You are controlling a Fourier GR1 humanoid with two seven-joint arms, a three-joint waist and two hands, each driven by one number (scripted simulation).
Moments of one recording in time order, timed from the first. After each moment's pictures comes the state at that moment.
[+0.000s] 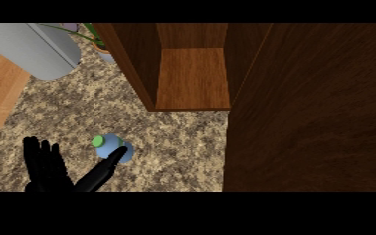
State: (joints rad) left arm 0.32 0.00 -0.26 -1.95 -0.07 0.92 0.12; right arm 0.79 -0.17 0.31 -2.49 -0.10 0.28 -0.15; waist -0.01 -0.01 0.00
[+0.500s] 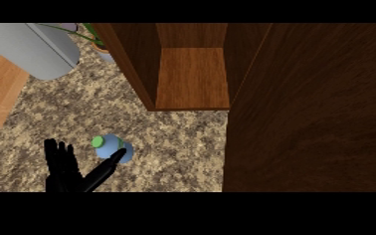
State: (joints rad) left arm 0.27 0.00 -0.10 -1.58 0.34 0.71 -0.31; right arm 0.88 -0.19 0.34 -2.50 -0.07 0.28 -0.24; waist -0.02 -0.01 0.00
